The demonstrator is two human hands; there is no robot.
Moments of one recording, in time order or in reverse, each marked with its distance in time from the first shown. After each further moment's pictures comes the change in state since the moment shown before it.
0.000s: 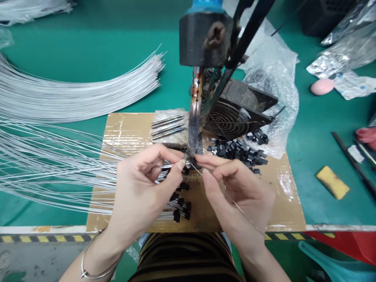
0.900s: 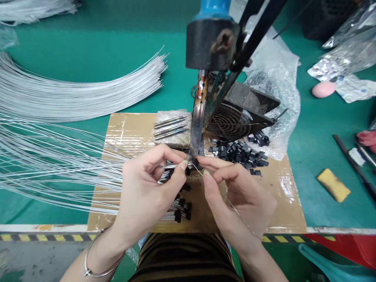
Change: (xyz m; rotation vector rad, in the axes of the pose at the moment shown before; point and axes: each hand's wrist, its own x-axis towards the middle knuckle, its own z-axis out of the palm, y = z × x) left_hand 0.000 -0.003 0.002 0.001 -0.021 0.044; right_hand -0.006 0.007 0.006 -0.054 0.066 -0.093
